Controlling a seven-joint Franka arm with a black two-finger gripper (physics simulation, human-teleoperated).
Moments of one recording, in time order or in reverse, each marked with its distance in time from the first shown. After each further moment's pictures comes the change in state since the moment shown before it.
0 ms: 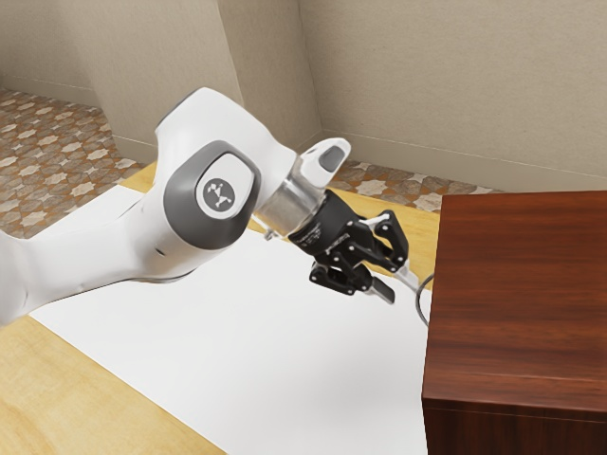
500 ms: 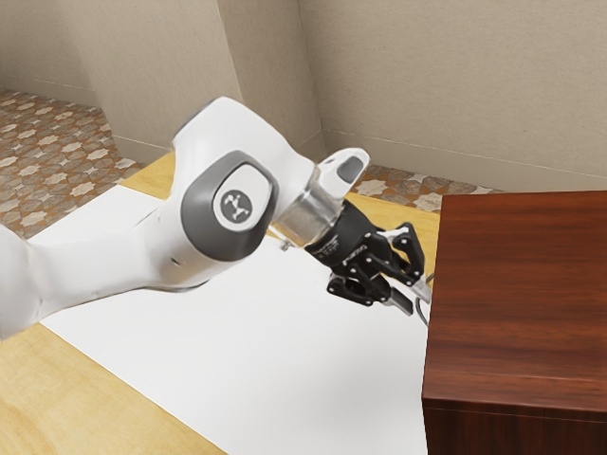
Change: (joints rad) arm -0.044 0.020 0.003 -0.002 -0.007 0.021 0.002
